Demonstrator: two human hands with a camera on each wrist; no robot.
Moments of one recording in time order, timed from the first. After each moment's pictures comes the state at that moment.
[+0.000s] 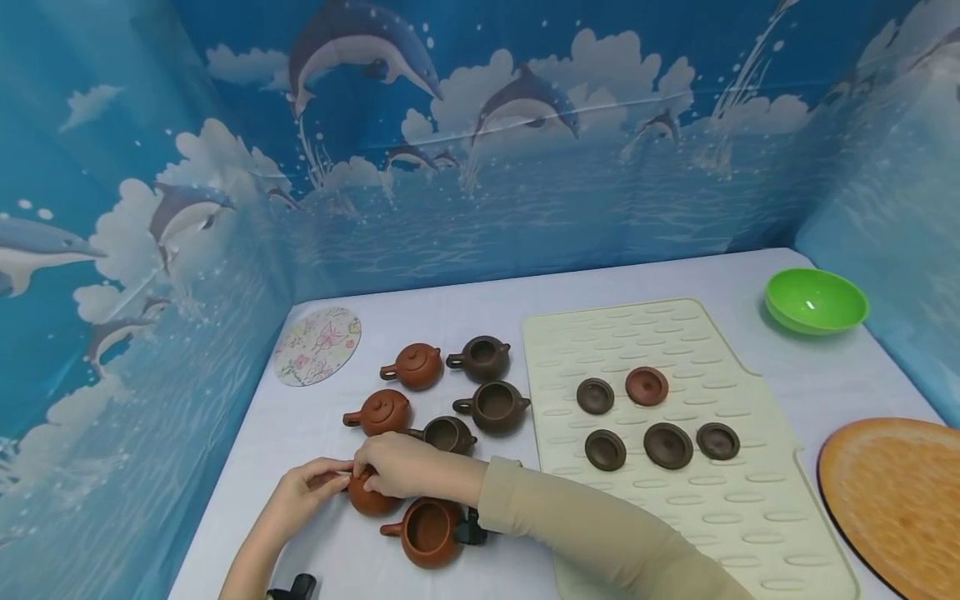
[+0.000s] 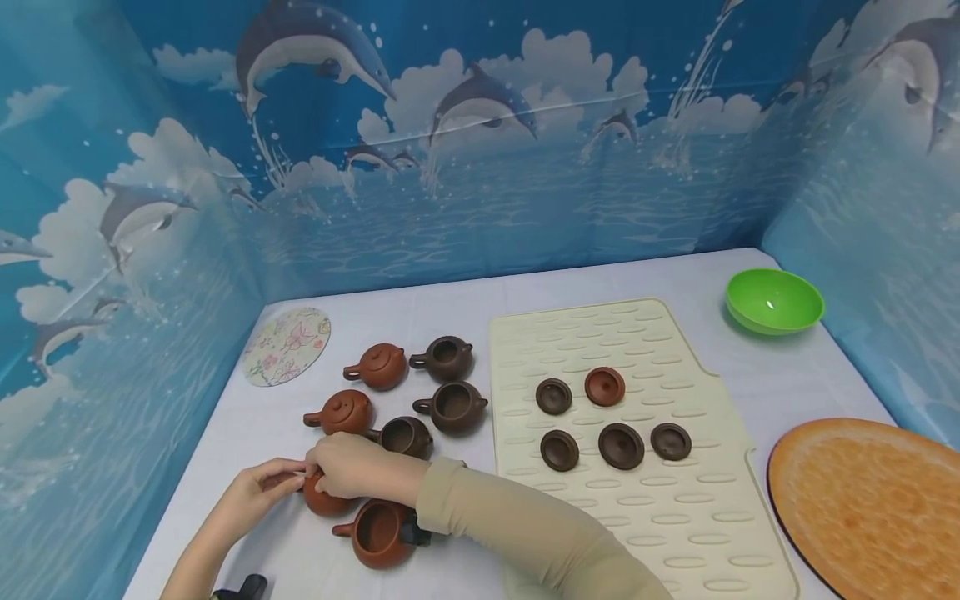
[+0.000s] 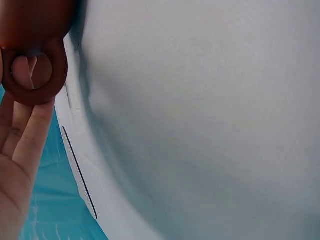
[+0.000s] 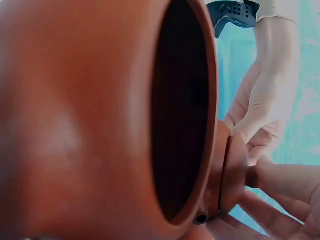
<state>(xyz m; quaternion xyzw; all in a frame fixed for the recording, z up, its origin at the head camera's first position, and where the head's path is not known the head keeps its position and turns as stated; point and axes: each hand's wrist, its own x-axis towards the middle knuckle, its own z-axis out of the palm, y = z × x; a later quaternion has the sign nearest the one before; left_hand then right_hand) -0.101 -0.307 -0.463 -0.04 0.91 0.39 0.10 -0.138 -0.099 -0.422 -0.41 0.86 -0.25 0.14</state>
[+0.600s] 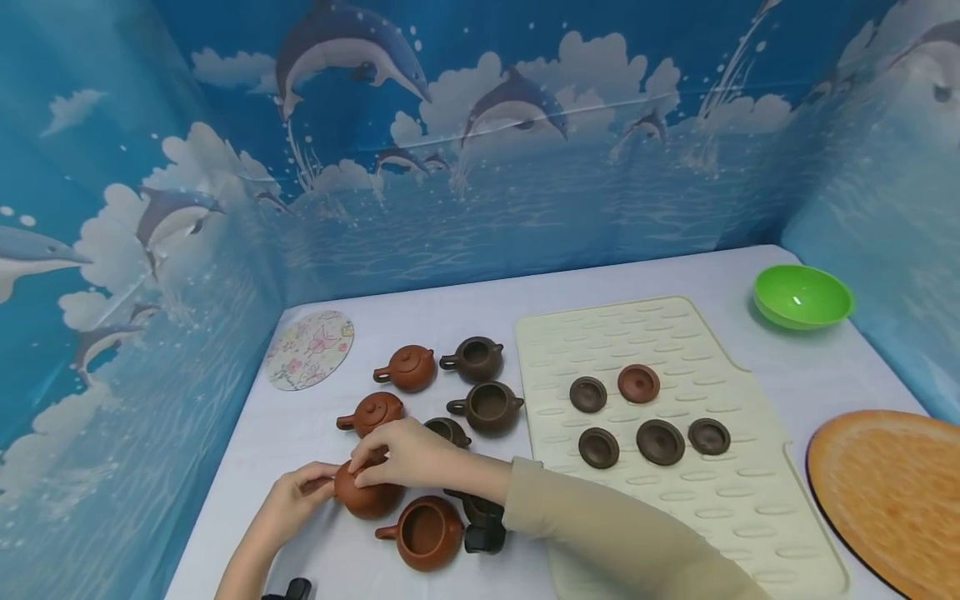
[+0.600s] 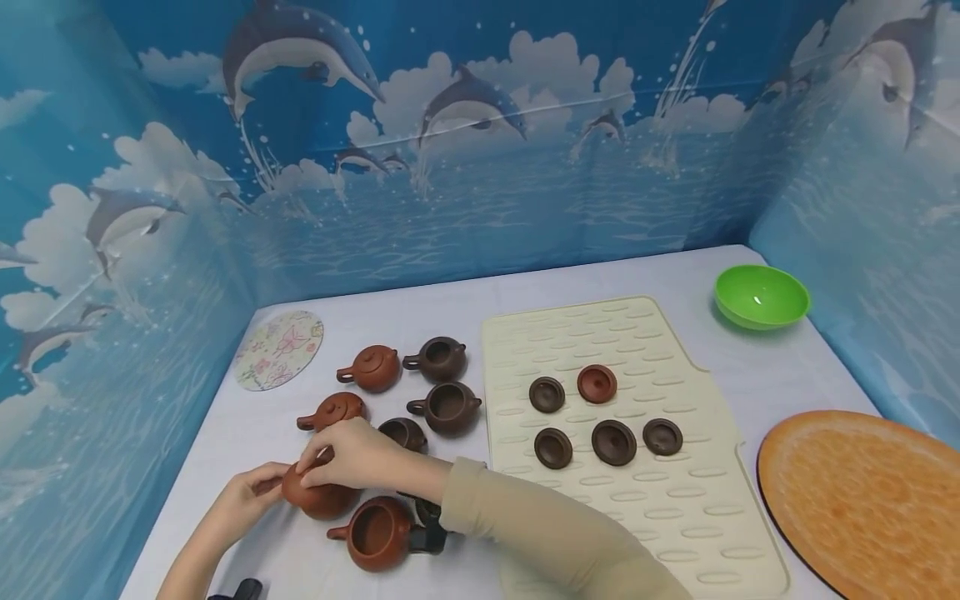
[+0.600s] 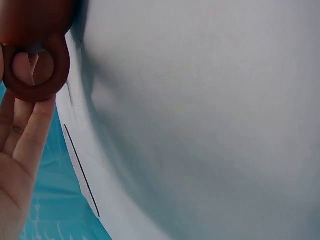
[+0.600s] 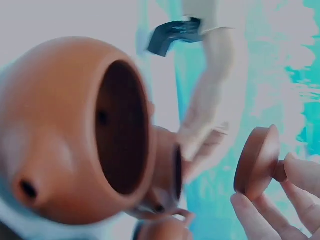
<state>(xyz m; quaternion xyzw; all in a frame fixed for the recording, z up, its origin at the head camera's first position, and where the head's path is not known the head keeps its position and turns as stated) -0.100 -0.307 -0.461 -0.03 0.92 0.38 0.10 -0.138 -0.067 -0.410 -0.35 0.81 -0.44 0.16</state>
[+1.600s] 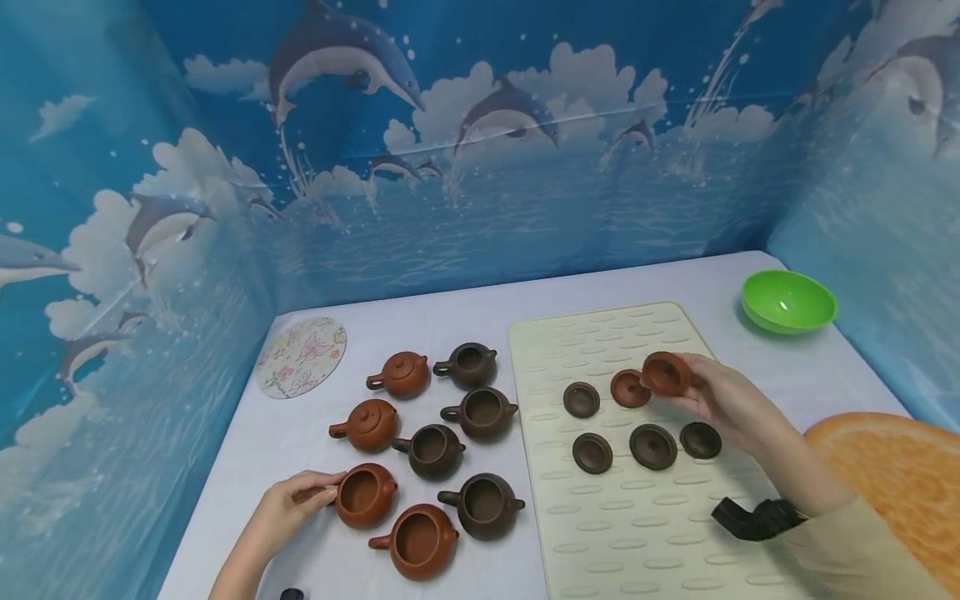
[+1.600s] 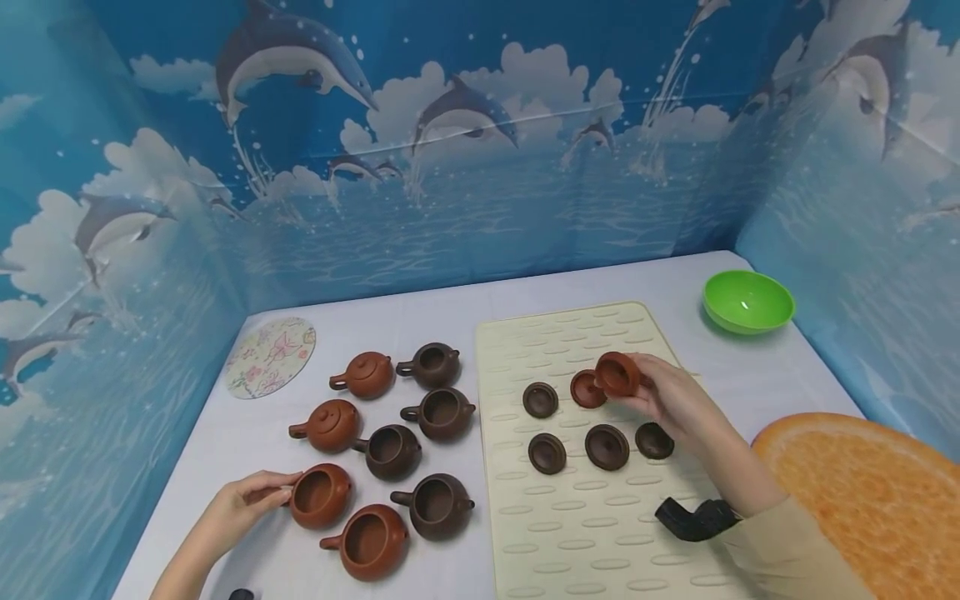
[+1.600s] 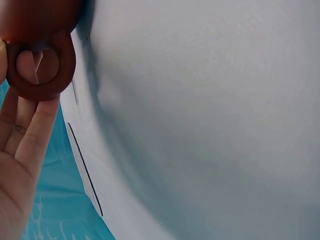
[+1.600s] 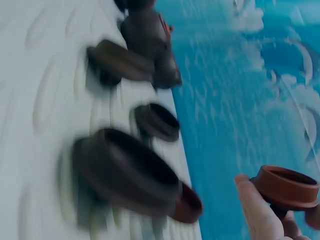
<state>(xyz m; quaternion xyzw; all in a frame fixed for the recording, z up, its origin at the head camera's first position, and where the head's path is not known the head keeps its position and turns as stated) -0.100 -0.306 -0.461 -0.05 0.92 0.38 0.10 -0.126 0.279 -0.439 -0.03 0.53 -0.83 0.16</state>
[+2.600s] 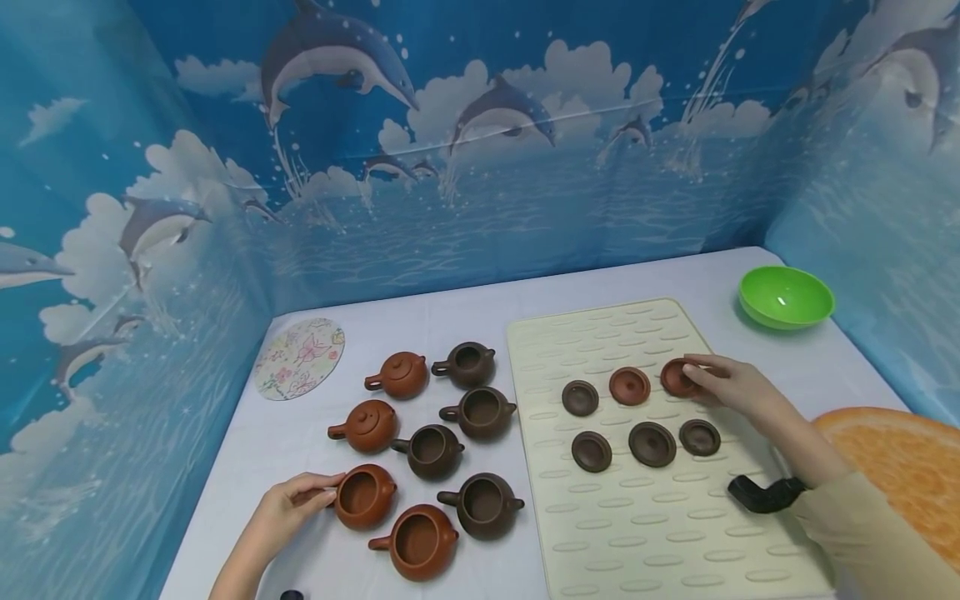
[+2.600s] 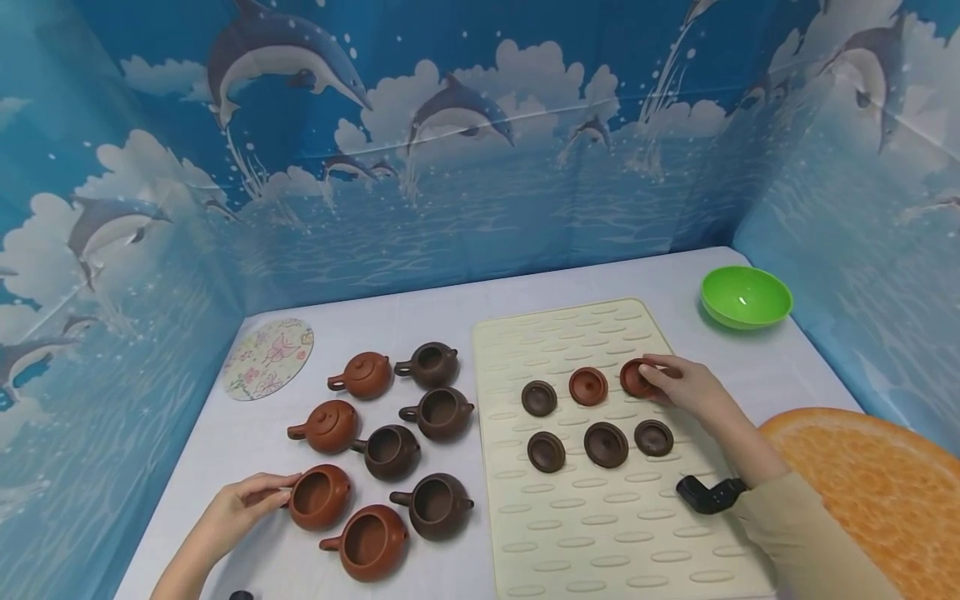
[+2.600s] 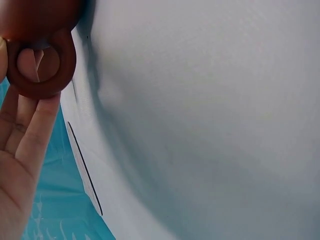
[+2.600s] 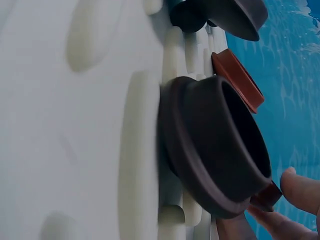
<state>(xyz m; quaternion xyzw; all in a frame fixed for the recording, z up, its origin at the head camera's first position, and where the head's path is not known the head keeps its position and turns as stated) -0.100 -0.306 -0.461 -0.06 0.92 0.38 0.10 -0.144 0.315 -0.465 0.07 0.89 -0.43 0.12</state>
